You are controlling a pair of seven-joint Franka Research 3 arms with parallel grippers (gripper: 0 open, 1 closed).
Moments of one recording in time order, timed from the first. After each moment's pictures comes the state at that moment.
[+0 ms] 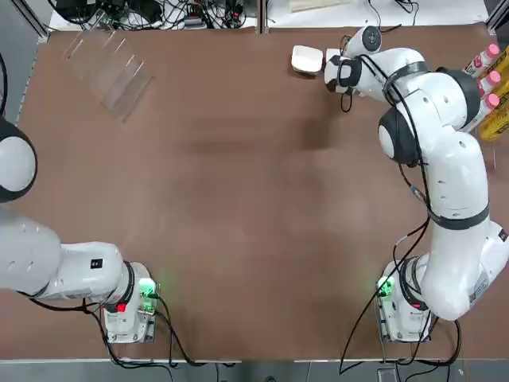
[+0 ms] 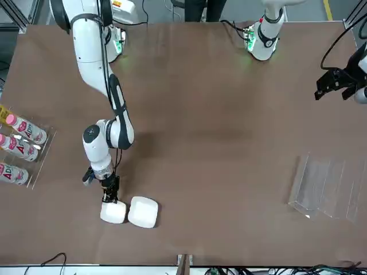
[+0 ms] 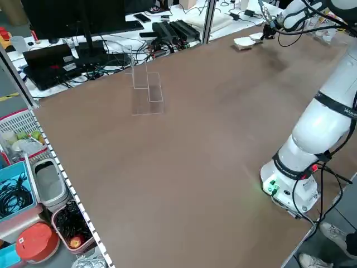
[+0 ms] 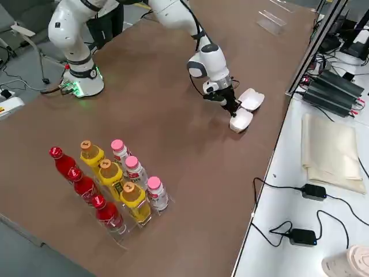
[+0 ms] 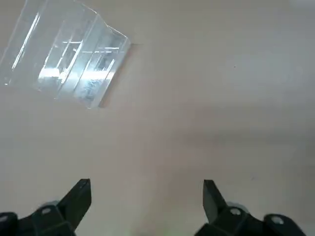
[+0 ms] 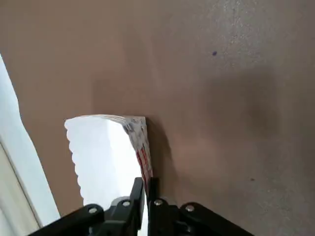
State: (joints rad) left arm 0.06 0.03 -0.13 -1.44 -0.02 1.48 -0.07; right arm 0.61 0.82 -0.39 -1.73 0.58 2.98 1.68
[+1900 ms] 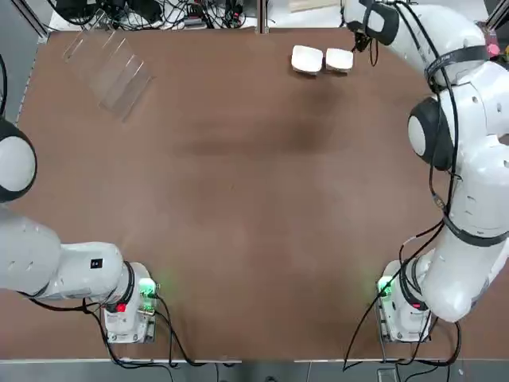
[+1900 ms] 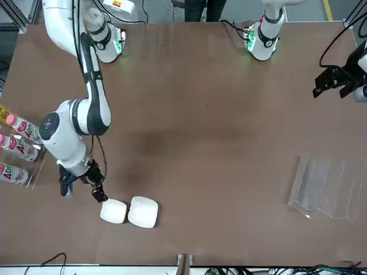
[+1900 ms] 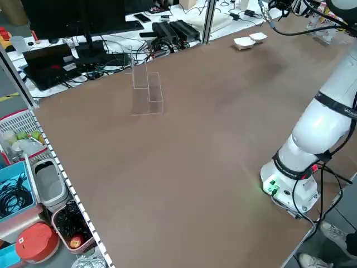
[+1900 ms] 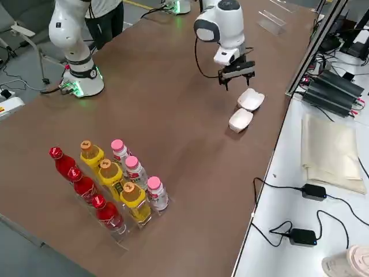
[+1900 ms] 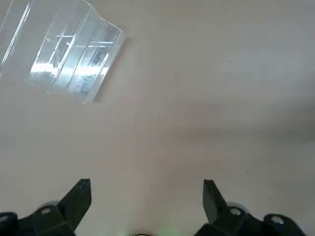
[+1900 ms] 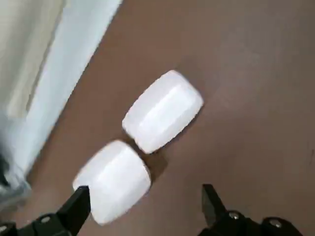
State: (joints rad) left arm 0.06 0.03 -0.13 -1.43 -0.04 1.45 -0.07; right arm 0.67 0.55 -0.51 -1.63 0.45 2.39 0.80
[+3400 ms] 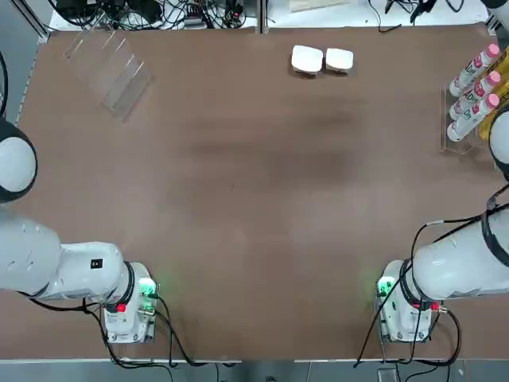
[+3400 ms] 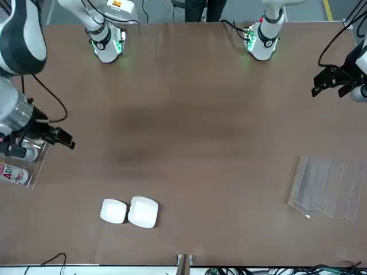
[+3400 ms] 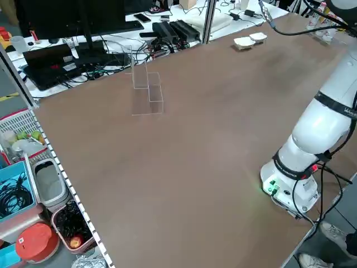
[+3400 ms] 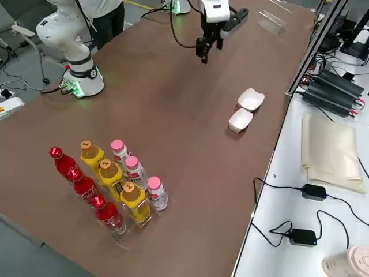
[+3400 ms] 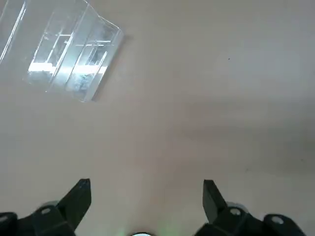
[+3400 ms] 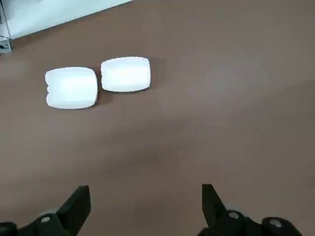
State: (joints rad) left arm 0.06 0.03 -0.13 -1.43 -0.04 1.44 -0.07; right arm 0.02 0.12 0.02 -1.60 0.11 1.81 0.23
